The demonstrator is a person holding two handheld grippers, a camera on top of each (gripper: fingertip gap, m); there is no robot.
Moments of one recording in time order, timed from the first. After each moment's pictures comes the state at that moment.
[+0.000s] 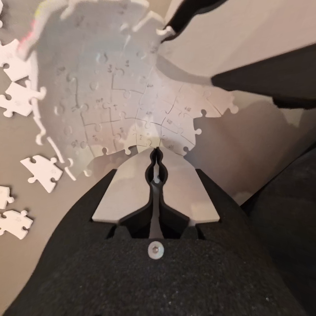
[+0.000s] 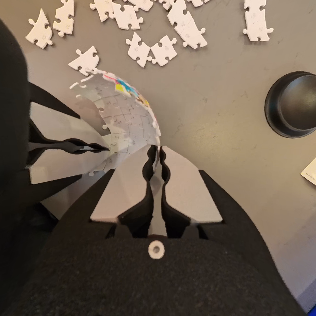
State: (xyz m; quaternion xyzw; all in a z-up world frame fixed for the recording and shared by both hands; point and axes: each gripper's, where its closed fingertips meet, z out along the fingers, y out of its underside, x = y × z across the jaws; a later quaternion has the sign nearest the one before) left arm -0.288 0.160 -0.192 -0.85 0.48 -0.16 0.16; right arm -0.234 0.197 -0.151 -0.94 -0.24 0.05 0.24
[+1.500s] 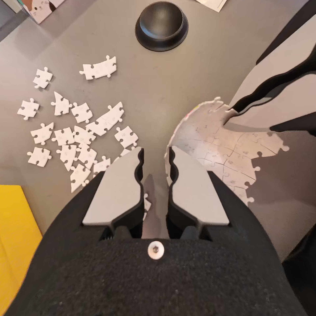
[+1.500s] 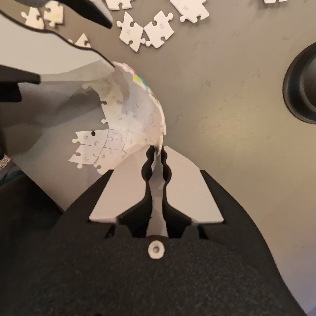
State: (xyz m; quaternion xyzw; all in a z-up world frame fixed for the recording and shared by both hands) left arm -0.289 0.253 -0.138 -0.78 0.52 -0.16 0.31; right arm -0.223 0.193 -0.162 -0.95 -0.22 0.09 0.20
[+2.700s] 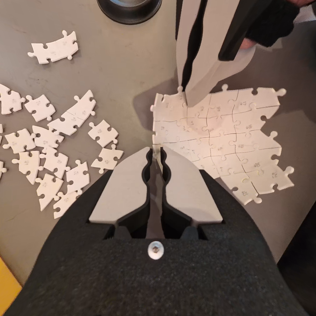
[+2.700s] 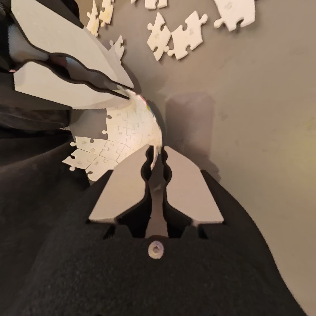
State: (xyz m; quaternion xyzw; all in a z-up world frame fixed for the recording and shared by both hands) left arm -0.284 0.241 -0.169 -0.76 0.56 -0.20 0.25; right arm -0.228 0.221 -0.175 -0.89 -0.31 0.33 0.06
